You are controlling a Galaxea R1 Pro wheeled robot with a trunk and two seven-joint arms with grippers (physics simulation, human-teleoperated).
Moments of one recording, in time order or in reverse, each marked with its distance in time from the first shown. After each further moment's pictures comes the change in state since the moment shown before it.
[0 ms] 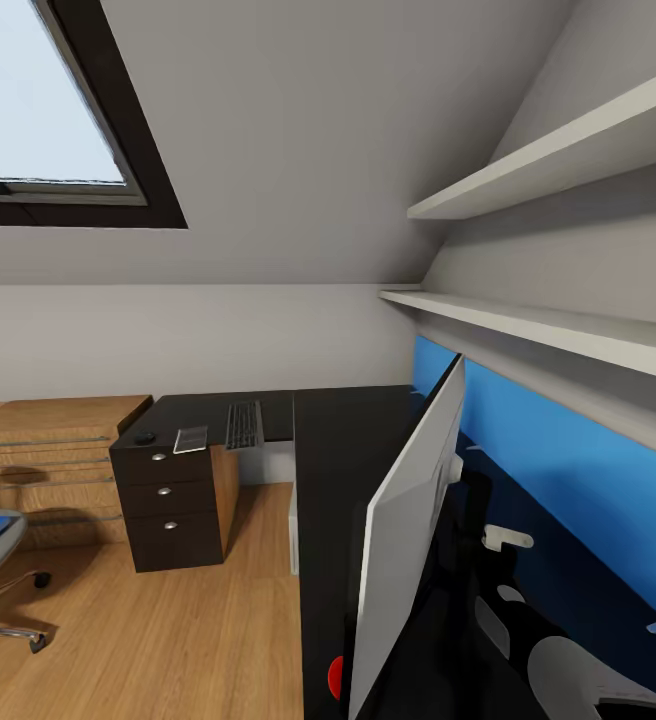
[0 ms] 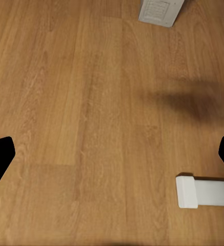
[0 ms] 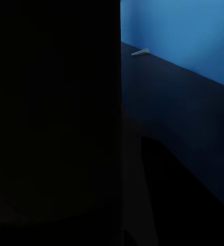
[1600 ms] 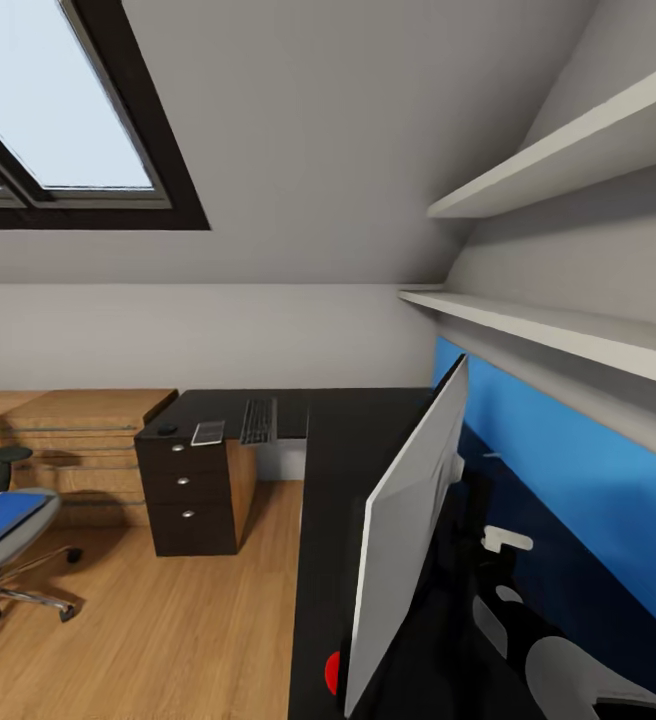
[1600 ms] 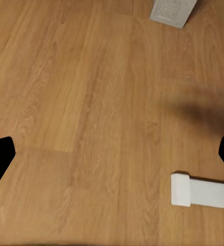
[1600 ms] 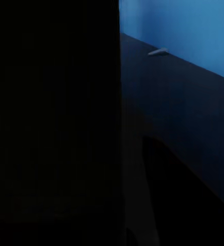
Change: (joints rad) left arm 0.001 0.002 0.001 0.002 0.002 0.000 0.001; right arm -0.001 0.007 -0.004 0.004 -0.023 -0.005 -0.007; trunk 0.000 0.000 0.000
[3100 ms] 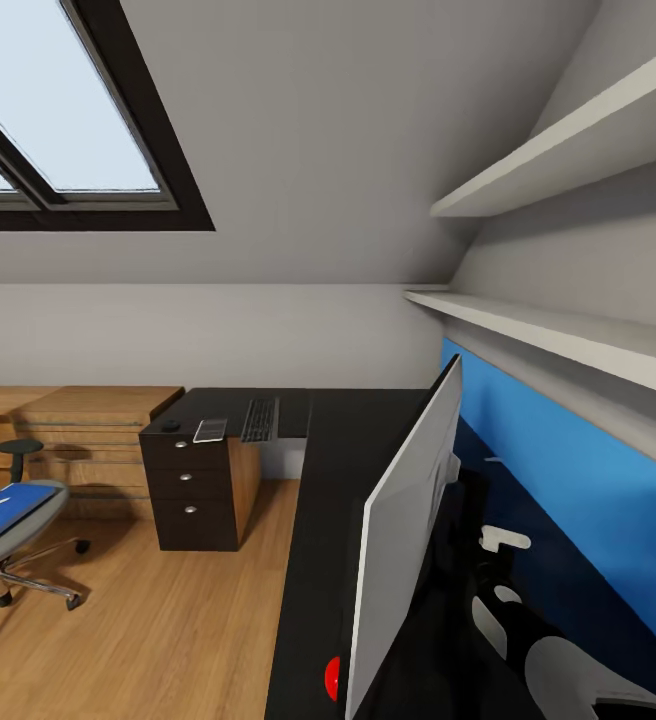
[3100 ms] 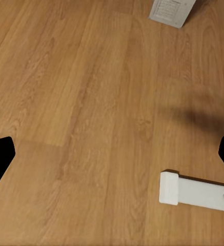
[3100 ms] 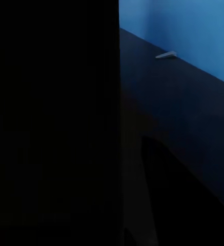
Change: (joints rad) left arm -0.001 0.000 -0.001 0.001 0.000 -0.001 -0.001; right arm 0.001 0.001 0.005 0.000 0.022 0.004 0.007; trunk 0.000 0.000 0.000
